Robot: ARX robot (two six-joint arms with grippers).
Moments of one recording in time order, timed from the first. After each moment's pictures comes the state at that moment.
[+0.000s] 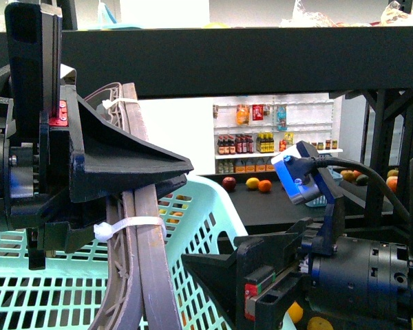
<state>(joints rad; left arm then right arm) -0.28 1.36 0.76 0.50 0.82 -0.82 0.29 1.80 0.73 1.05 -0.58 0.17</state>
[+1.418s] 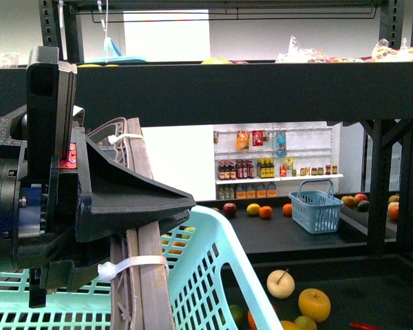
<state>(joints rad) -0.28 1.36 0.76 0.50 0.82 -0.82 0.00 0.10 0.12 -0.02 0.00 -0.01</state>
